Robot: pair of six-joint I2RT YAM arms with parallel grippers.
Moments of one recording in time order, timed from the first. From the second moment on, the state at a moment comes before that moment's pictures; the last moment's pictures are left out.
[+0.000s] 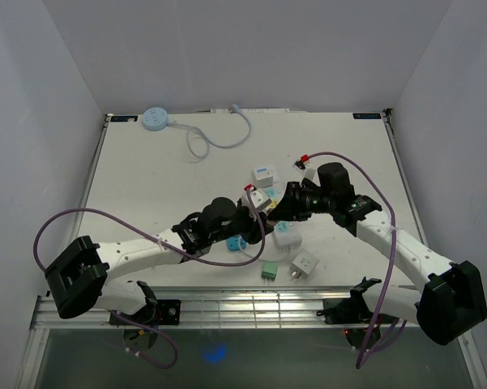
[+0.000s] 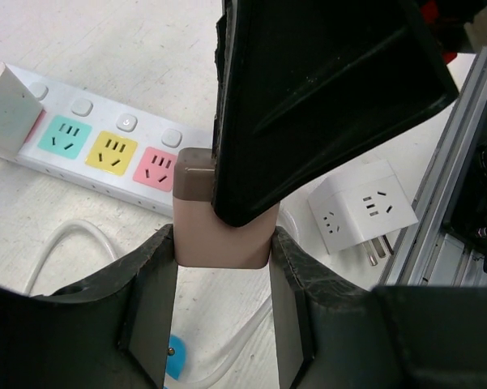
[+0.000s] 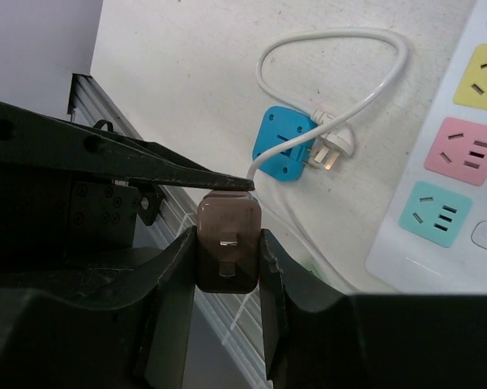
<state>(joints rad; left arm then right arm) -0.99 1.32 0.71 0.28 0.09 -0.10 0.51 1.15 0.79 -0.27 -0.61 0.51</state>
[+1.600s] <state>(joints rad) -1.00 1.02 0.40 0.82 -0.03 0.02 0.50 0.99 0.72 0.14 -0.68 0.94</state>
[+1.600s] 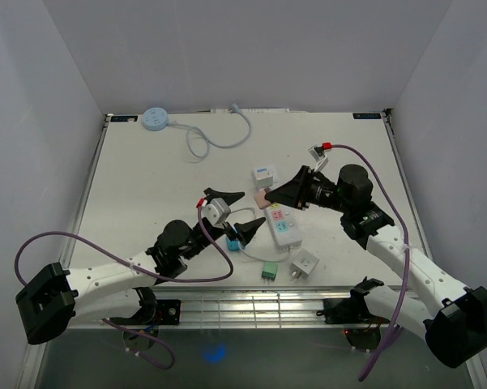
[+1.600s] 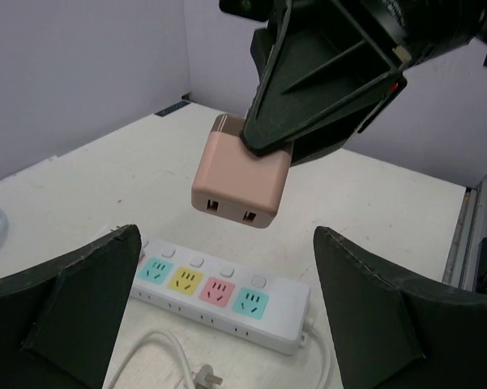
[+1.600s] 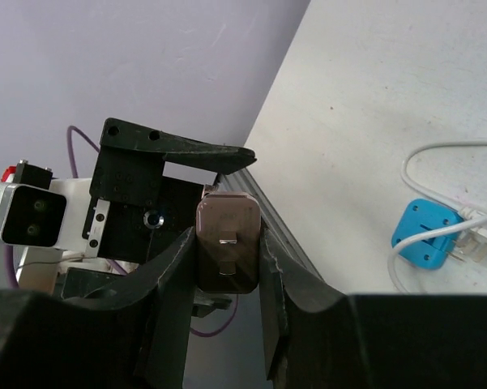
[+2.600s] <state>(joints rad) -1.00 1.07 0.52 0.87 0.15 0.11 0.50 0.91 0.62 0.48 -0.72 1.23</state>
